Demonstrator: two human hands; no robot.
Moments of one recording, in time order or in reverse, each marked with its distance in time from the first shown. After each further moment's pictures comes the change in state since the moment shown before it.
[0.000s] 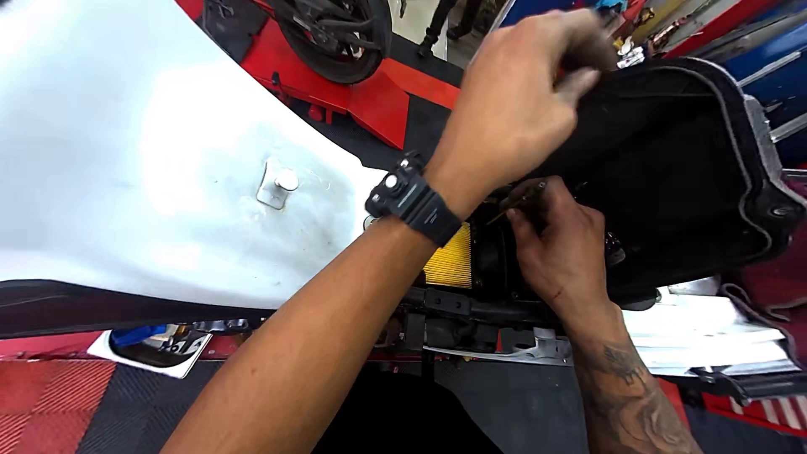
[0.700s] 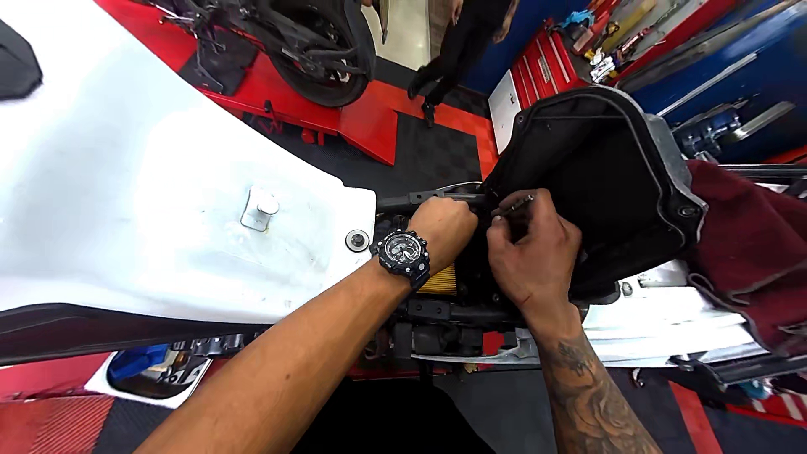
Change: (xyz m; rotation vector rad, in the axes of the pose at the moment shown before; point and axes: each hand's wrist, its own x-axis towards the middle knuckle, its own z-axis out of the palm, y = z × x) left_hand -0.066 -0.031 0.053 0.826 -0.833 -0.104; right_hand -0.014 -0.005 0.003 -0.019 0.190 0.142
